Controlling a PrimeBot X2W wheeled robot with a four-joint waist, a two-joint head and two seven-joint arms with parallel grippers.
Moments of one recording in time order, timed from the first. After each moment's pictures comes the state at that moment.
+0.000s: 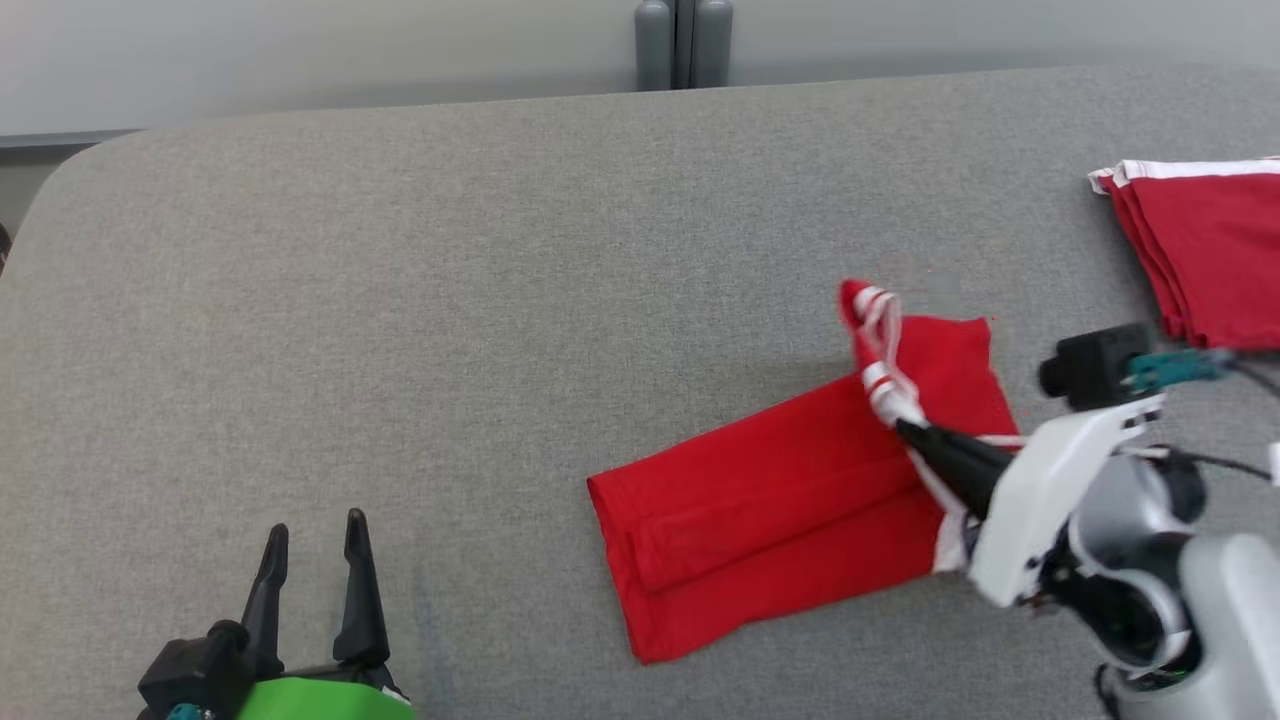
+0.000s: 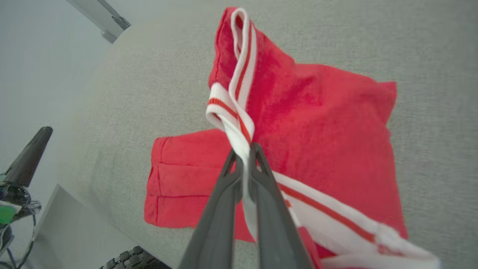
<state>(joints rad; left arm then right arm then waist) 0.08 0.05 -0.04 0.13 -0.36 -0.04 -0.26 -0.16 -0.28 0.11 -0.18 0.64 0.13 0.72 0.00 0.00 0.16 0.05</state>
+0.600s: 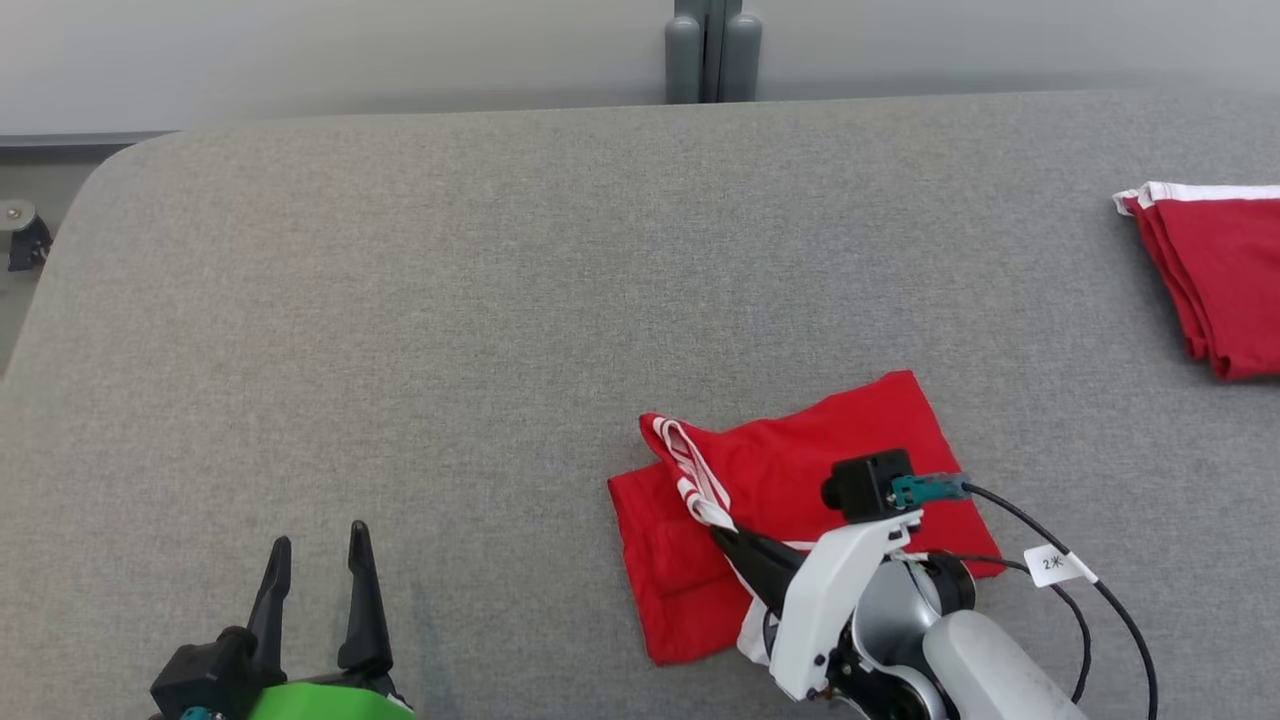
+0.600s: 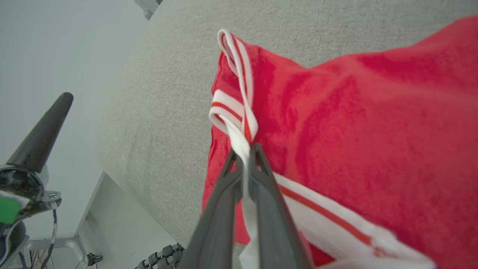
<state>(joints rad) 0.08 0.05 -0.04 0.16 -0.35 -0.04 -0.26 -0.19 -0.05 0.42 0.22 0.58 0.13 0.36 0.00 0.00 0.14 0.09</state>
